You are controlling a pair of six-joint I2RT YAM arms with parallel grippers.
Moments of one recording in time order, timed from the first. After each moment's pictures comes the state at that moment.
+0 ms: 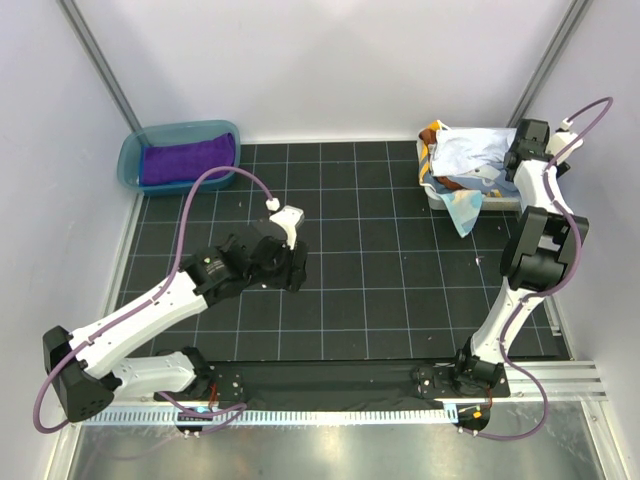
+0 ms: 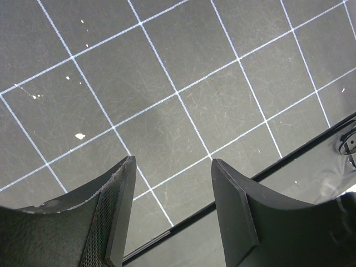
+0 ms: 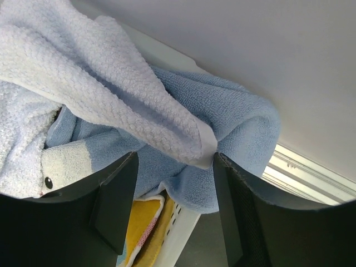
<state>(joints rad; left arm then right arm) -0.88 1.12 1.06 -0.71 -0.15 -0.40 -0.30 1.98 1.67 -0.44 0.63 0.55</state>
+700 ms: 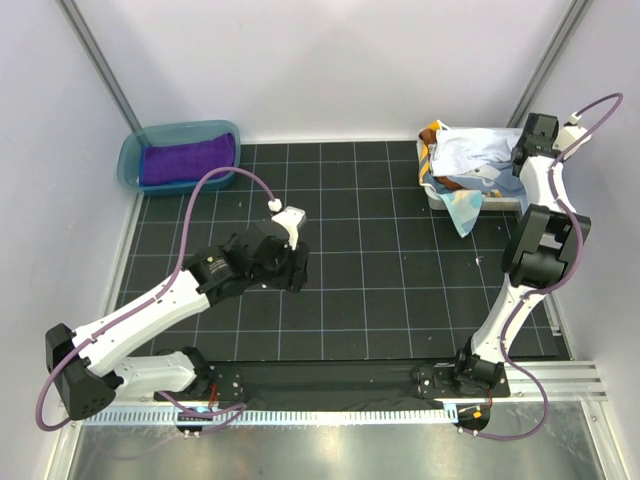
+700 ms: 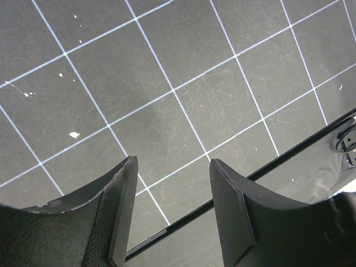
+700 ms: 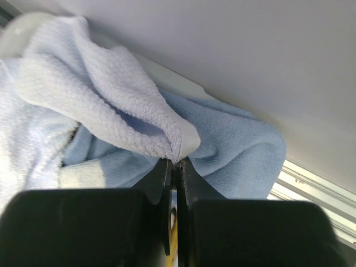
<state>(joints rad) -0.88 1.13 1.06 -0.71 -0.13 -0.41 -0.32 2.02 1.73 -0.44 0.60 0.54</state>
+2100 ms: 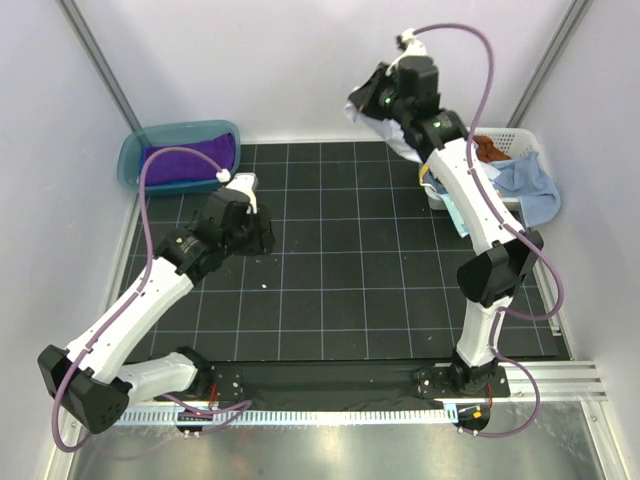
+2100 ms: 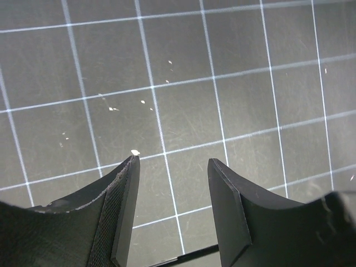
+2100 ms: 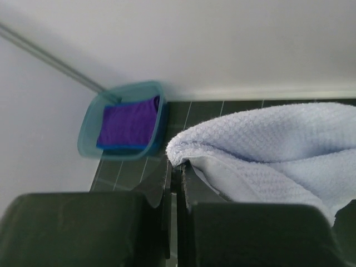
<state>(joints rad) -0.59 1.13 1.14 -0.73 -0.17 -0.42 0.37 1.92 2.20 -0.46 -0.05 0.55</state>
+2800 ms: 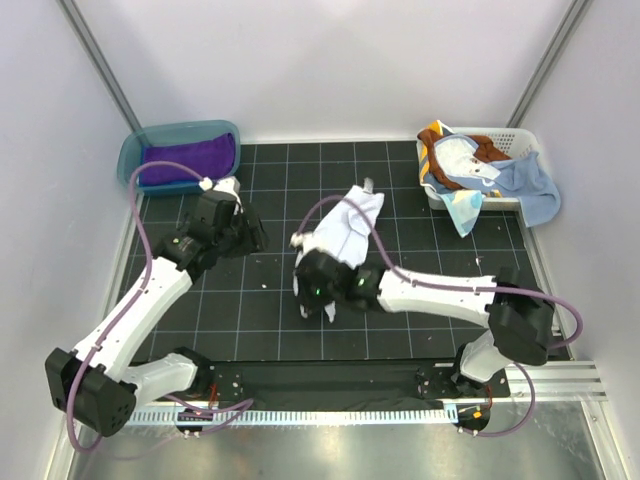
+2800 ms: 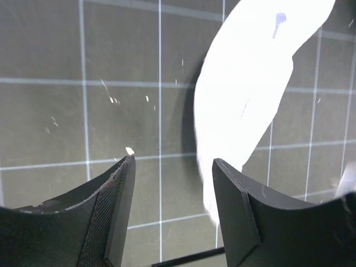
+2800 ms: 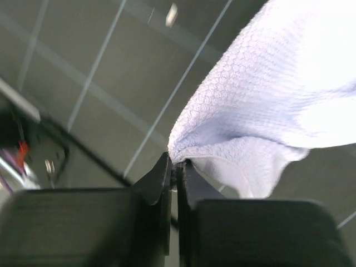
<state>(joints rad) -0.44 1.11 1.05 -0.67 -0.08 -0.56 1.09 1.55 1.08 -0.30 0.12 0.61</state>
